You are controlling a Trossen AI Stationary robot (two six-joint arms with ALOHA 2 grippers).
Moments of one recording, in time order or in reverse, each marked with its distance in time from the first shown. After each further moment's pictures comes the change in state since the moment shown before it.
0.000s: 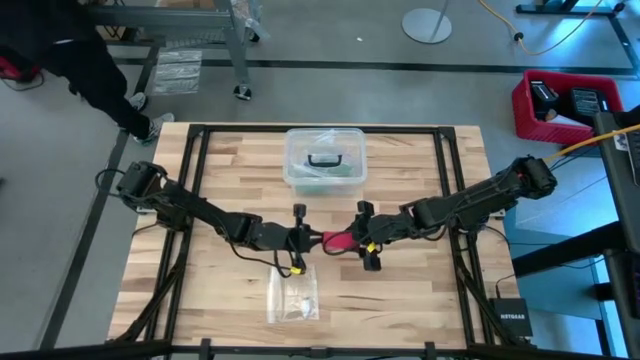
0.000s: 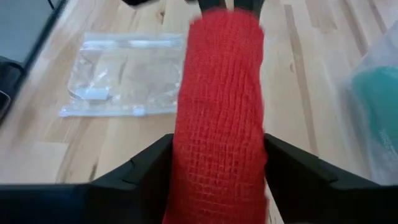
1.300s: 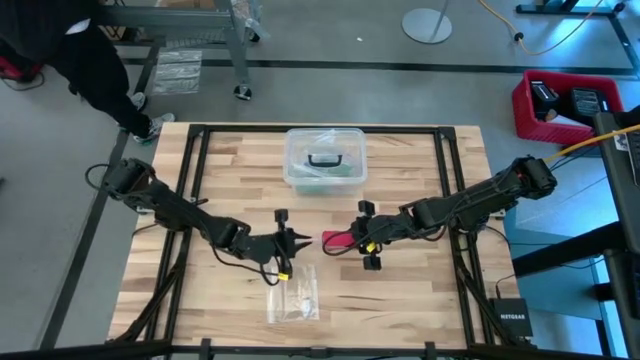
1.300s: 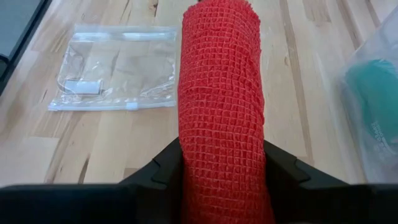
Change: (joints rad) left arm -0.100 -0.104 -0.059 -0.228 -0.167 -0.226; right arm 0.001 0.001 -0.002 -0.013 0.016 0.000
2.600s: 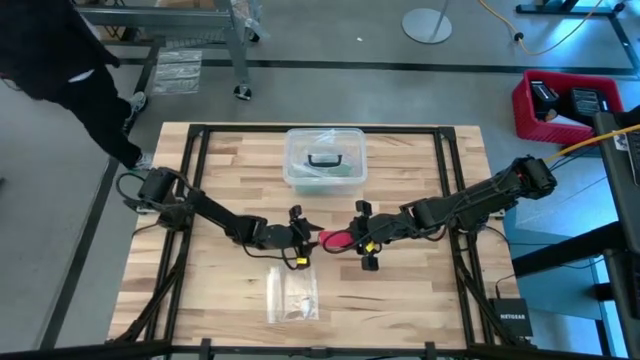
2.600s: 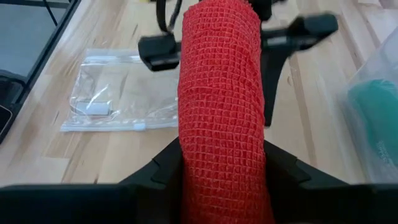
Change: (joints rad) left arm 0.156 0.278 -0.059 0.410 0.179 -0.181; right arm 0.000 -0.001 0.000 0.072 -0.009 0.001
